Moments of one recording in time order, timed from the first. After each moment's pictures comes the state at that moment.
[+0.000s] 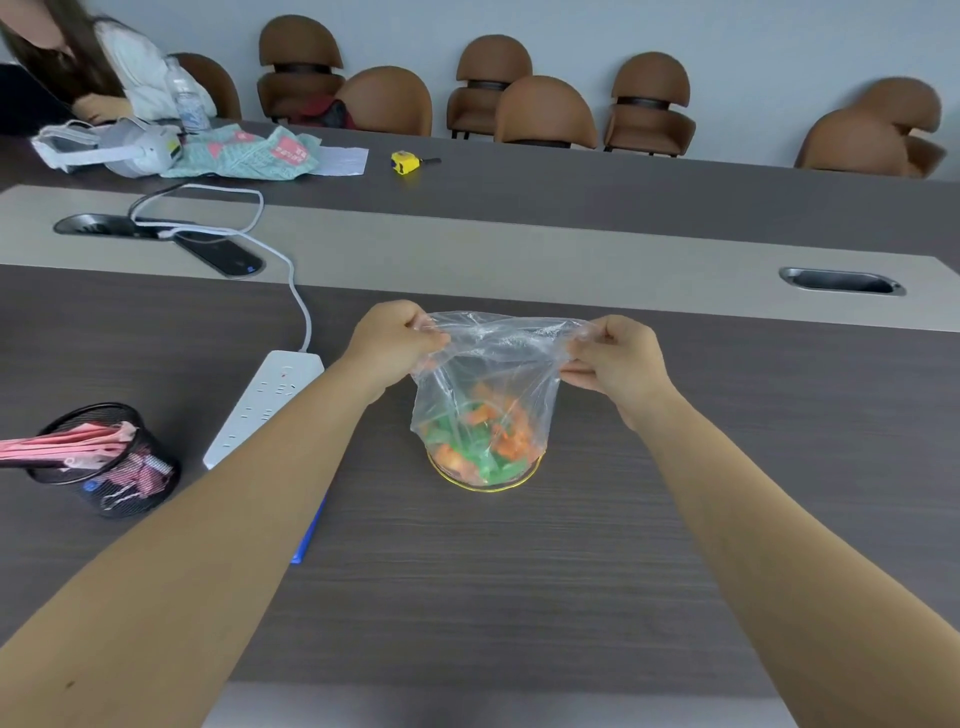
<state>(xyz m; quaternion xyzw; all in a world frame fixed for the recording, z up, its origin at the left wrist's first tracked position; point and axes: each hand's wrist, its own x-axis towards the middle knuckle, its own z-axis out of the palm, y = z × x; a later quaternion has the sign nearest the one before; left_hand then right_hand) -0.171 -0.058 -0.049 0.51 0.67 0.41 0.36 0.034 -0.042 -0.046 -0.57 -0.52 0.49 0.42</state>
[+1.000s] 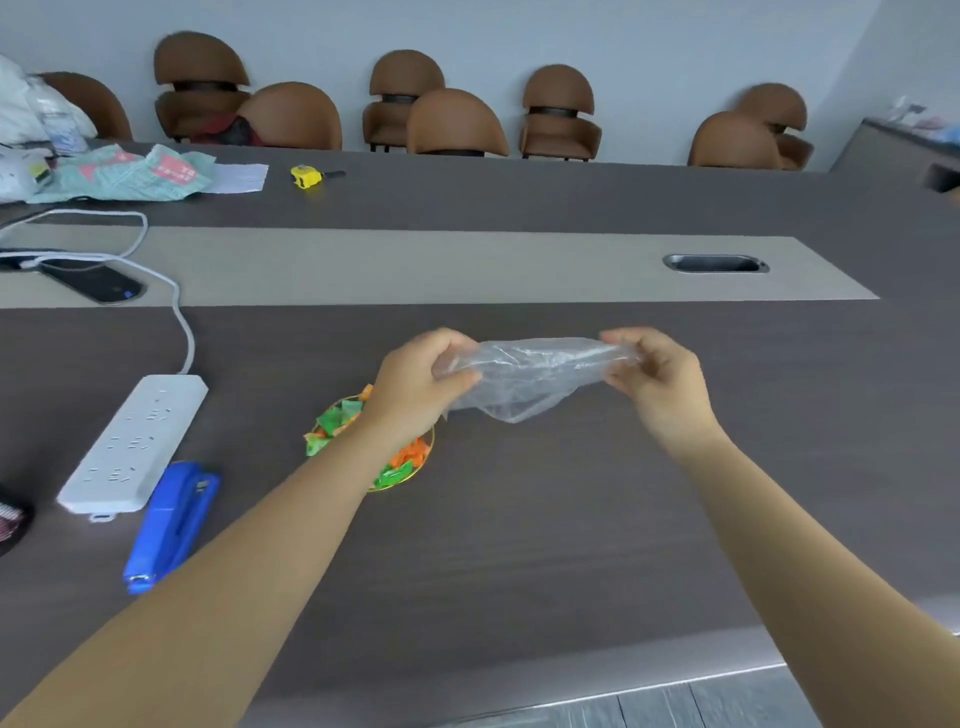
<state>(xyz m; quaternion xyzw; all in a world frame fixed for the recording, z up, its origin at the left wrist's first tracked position) -0.028 -0.088 -0.051 0.67 0.56 0.40 0.29 0.186 -0.092 -0.036 -0.58 -0.58 0.34 0.46</state>
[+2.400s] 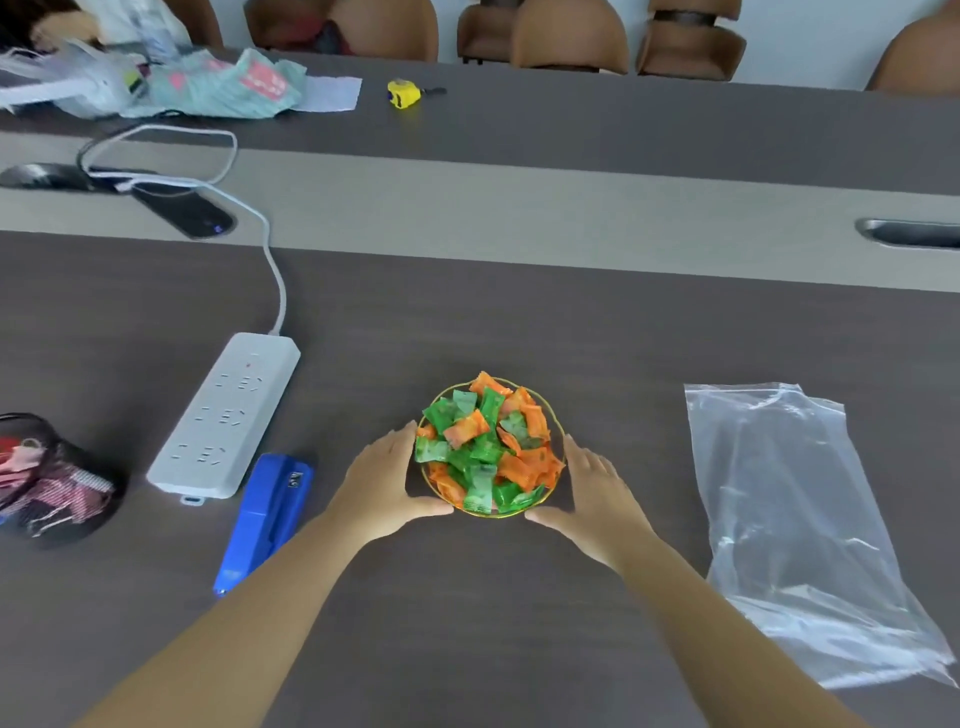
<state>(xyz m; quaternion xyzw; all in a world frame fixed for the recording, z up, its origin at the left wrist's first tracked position) -0.179 -0.067 -0.209 0.63 0.71 0.08 0.31 0.043 -0.044 -0.193 -0.61 -0.73 0.31 -0.01</state>
